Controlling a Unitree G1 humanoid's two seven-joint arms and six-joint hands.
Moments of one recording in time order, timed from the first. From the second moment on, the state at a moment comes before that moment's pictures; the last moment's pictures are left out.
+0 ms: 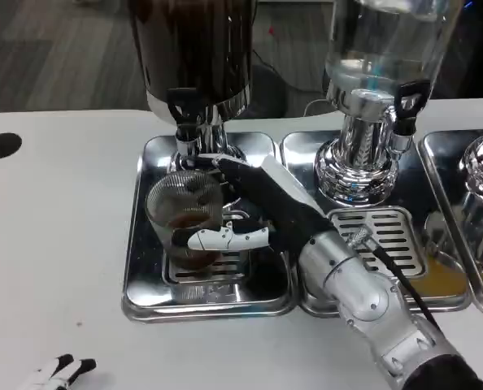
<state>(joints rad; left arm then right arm) 0.91 0.39 0.15 -0.29 0.67 -0.38 0.13 -0.55 -0.02 0.28 0.81 -0.32 -0.38 0.05</state>
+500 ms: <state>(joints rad) 0.91 0.39 0.15 -0.27 0.64 -0.38 0.13 -0.54 -0.01 0.28 0.81 -0.32 -0.37 0.03</state>
